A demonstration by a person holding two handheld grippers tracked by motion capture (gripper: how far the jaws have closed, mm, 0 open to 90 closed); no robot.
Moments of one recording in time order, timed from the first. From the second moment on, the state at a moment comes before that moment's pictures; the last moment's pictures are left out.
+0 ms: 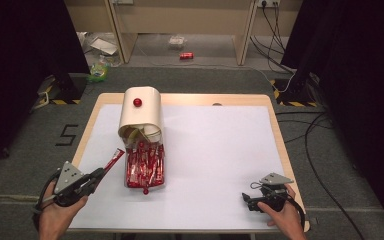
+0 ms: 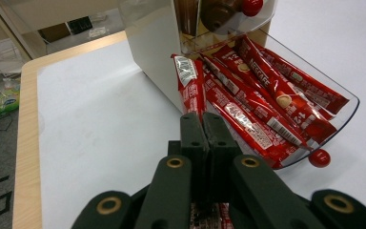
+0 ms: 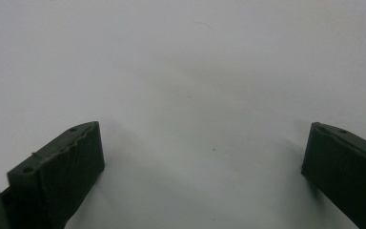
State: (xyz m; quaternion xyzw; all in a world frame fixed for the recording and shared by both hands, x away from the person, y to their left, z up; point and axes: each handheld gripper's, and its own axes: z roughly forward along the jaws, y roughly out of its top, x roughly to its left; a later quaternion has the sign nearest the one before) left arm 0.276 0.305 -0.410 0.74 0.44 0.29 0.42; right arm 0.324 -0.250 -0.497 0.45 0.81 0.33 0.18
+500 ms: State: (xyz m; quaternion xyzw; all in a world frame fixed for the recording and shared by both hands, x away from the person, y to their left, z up) left arm 0.283 0.316 -0.418 0.72 0.46 0.30 0.42; right arm 0.324 -0.250 -0.497 0.45 0.81 0.33 0.18
